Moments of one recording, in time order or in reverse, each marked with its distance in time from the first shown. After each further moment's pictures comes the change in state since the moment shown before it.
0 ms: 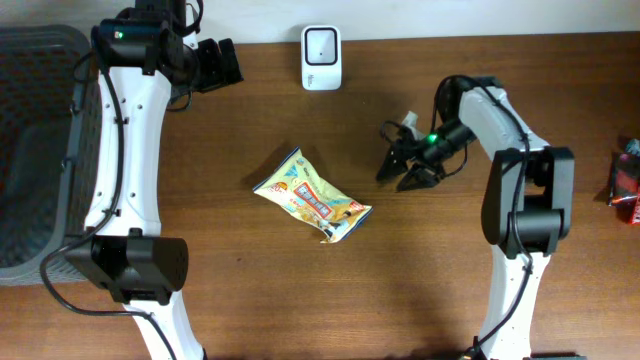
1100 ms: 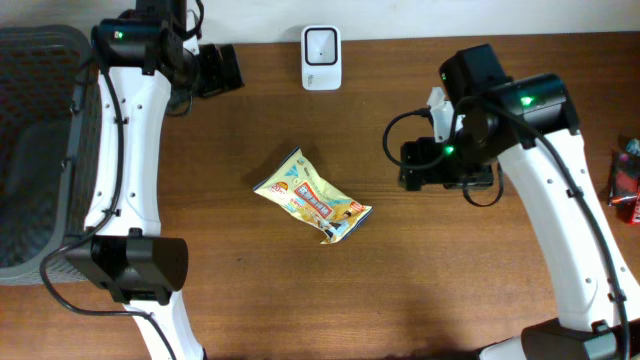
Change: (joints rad) left arm 0.000 0.000 0.000 -0.060 0.028 -0.001; right arm 0.232 -0.662 0.037 -0.183 0.554 0.326
